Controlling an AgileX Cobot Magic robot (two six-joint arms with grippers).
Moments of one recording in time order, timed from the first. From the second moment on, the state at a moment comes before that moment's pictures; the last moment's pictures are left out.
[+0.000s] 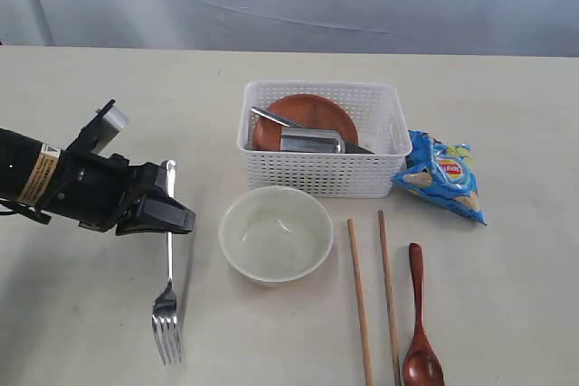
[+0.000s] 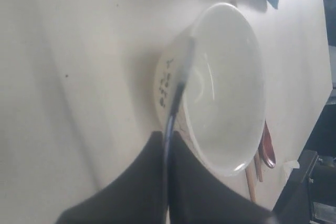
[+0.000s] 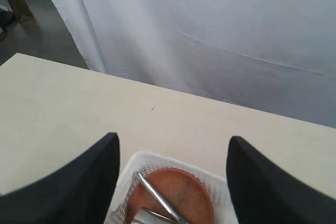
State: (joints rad) left arm -0.12 1.82 -0.74 1.75 -0.91 -1.92; right arm 0.33 1.39 -1.42 0.27 0.60 -0.13
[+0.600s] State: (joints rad) left arm -0.12 1.82 -0.74 1.75 -0.91 -1.90; right arm 0.33 1.39 -1.42 0.27 0.64 -0.13
